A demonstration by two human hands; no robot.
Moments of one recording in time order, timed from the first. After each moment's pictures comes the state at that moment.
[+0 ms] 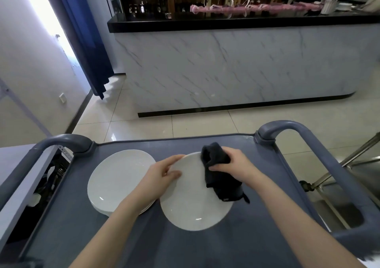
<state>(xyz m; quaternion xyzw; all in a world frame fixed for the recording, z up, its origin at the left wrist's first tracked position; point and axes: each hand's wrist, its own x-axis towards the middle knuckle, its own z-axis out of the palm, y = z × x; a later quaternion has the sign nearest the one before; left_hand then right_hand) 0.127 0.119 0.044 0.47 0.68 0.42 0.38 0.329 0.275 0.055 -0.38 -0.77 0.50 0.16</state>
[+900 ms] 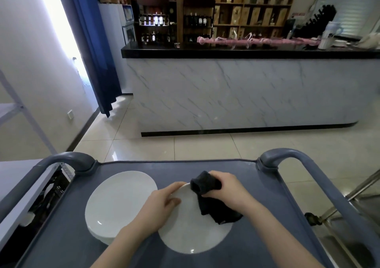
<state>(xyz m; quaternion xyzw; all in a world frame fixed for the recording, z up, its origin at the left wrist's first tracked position) 0.131 0.117 0.040 0.51 0.72 0.36 0.28 0.310 0.271 0.062 -0.33 -0.83 0.42 0.15</state>
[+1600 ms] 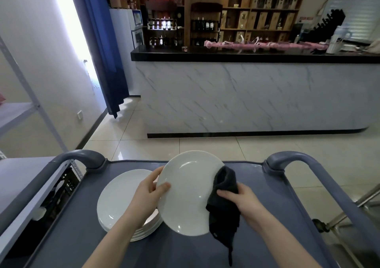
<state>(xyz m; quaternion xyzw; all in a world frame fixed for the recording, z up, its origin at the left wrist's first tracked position) 0.108 0.094 0.058 0.34 0.66 0.56 0.36 0.327 0.250 0.043 -0.40 -0.55 0.69 0.24</state>
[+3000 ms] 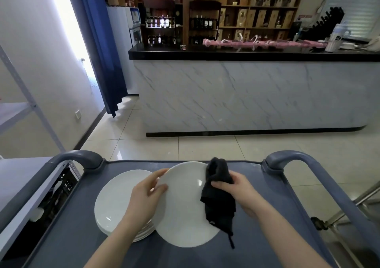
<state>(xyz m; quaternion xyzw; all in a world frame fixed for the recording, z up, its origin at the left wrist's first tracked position) 0.113 0.095 0.055 0.38 0.72 0.54 0.23 0.315 0.267 0.059 -0.36 -0.64 0.64 0.21</state>
